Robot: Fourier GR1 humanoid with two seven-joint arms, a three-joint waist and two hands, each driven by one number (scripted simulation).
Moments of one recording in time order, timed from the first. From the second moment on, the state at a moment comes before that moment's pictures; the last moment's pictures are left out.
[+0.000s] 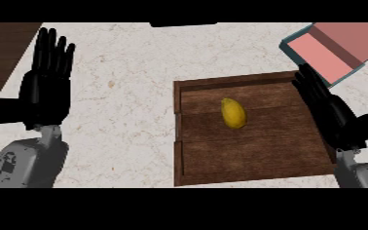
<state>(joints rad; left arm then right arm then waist) -0.28 0.28 -0.05 -1.62 0.38 0.38 -0.02 -0.12 -0.44 0.12 -1.56 -0.38 -0.02 0.06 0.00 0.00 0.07</state>
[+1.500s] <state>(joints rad) -0.09 0.31 -0.14 -1.32 0.20 0.35 0.00 -0.19 -0.65 0.32 -2.12 0.45 -0.03 0.87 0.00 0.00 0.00</state>
